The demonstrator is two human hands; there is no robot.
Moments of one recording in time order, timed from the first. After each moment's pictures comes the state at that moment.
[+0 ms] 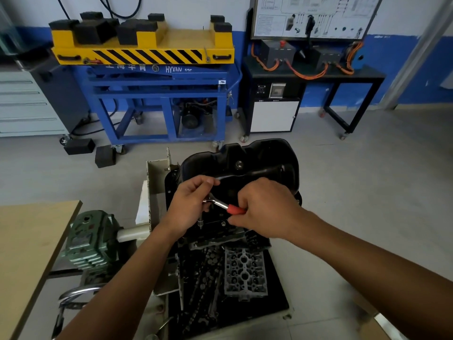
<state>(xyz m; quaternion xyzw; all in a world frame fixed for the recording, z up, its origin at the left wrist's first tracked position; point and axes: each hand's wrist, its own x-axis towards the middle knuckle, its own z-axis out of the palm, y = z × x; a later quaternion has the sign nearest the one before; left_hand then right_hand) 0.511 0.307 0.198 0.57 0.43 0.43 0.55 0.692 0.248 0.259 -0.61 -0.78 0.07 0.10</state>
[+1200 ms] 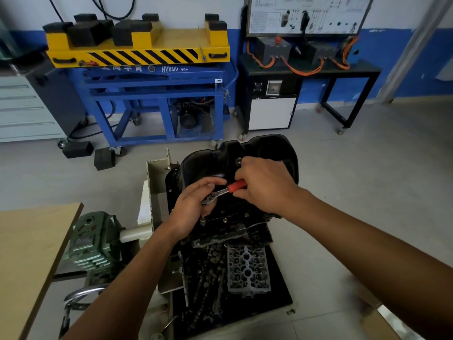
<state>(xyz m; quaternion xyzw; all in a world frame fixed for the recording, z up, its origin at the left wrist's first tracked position) 0.507 0.300 0.193 0.56 0.36 0.40 0.63 0.697 0.277 0.263 -0.59 -0.80 -0.04 0.08</state>
